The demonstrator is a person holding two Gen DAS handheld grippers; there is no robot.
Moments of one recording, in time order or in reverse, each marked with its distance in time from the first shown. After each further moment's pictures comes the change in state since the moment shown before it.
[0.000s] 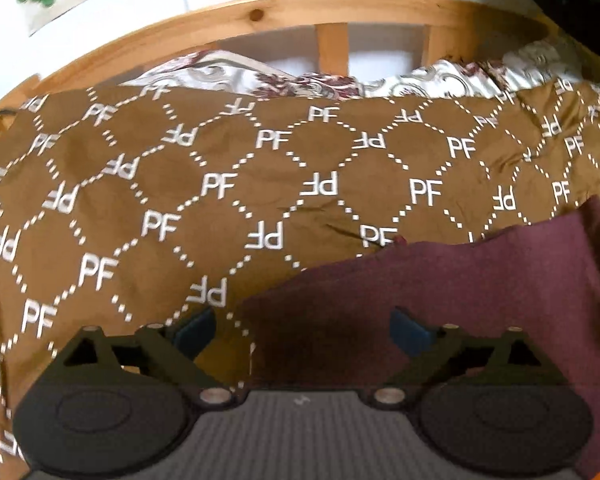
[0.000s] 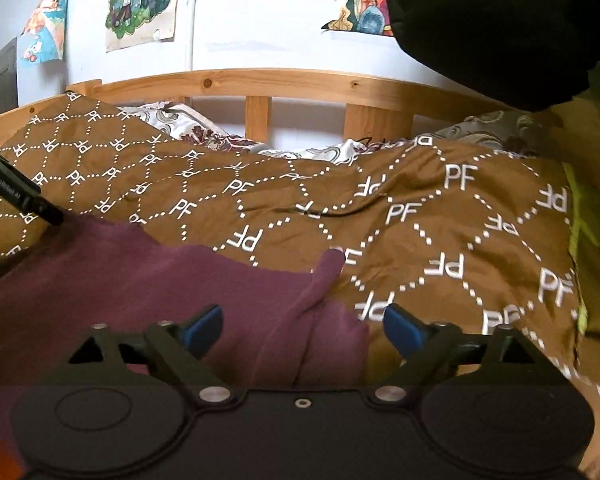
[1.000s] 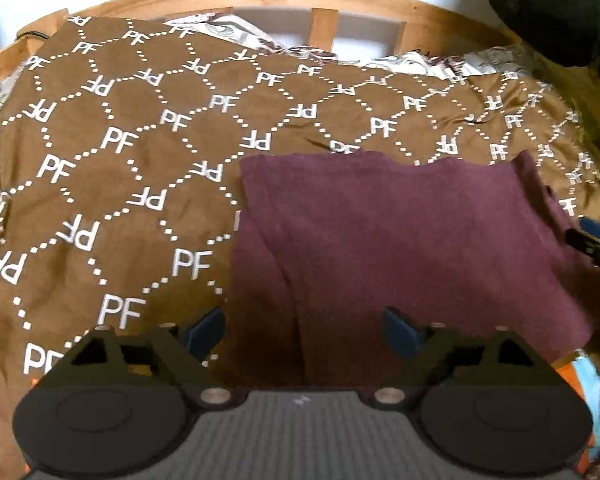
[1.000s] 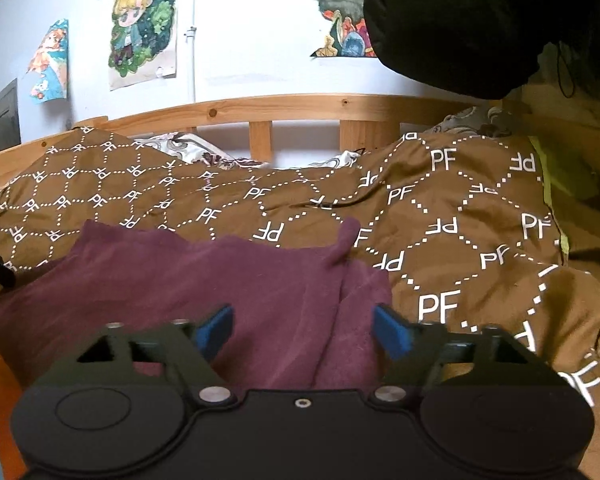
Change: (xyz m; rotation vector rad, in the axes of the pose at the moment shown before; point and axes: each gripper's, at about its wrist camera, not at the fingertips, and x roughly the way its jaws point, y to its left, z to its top) left arm -0.063 0.020 -0.103 -0.080 0.004 -0.168; right arm -0.032 0.017 -0.046 0.107 -0.104 0.013
